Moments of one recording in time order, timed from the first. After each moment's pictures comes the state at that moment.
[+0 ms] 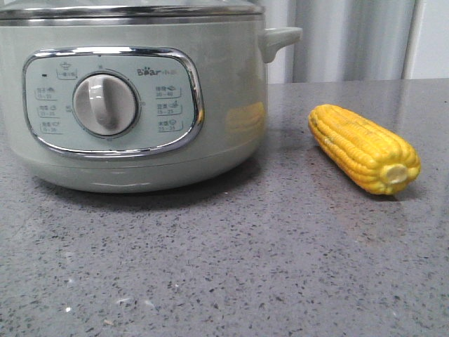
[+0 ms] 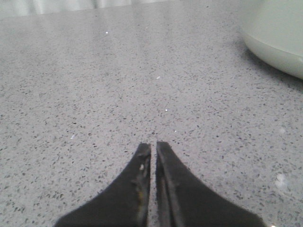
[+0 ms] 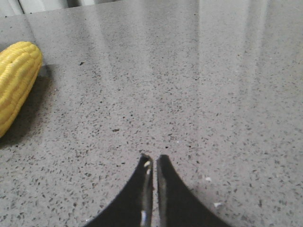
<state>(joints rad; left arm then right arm) -0.05 0.00 0.00 0.04 0.33 0.03 -0.04 -0.01 0.01 -0.10 0.31 0.14</state>
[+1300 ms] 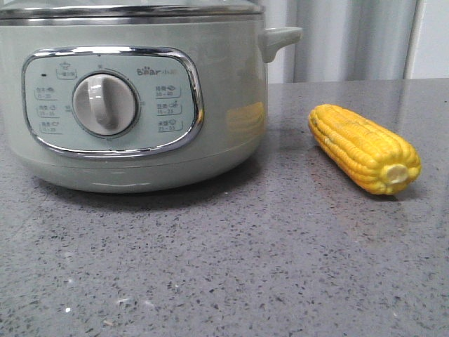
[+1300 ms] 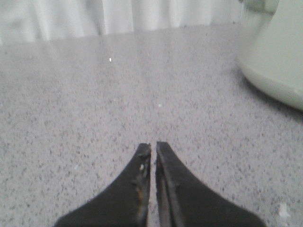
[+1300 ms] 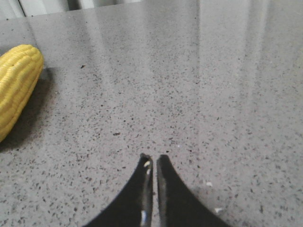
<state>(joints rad) -0.05 0.00 0.00 0.04 0.21 0.03 -0.04 -0.01 0.01 -0.10 0.29 0.14</state>
